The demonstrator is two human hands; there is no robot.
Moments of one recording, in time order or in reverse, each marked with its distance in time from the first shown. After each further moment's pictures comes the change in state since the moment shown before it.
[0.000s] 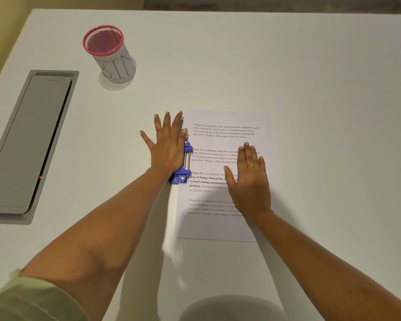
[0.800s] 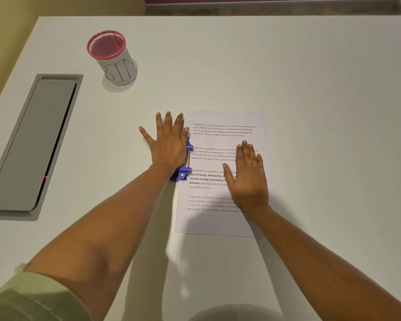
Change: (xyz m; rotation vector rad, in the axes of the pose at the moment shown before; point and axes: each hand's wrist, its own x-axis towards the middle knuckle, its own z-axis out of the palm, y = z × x) left_hand -0.003 0.011 -0.009 0.238 0.005 0.000; right_hand 0.002 0.003 -0.002 -0.005 -0.166 0.015
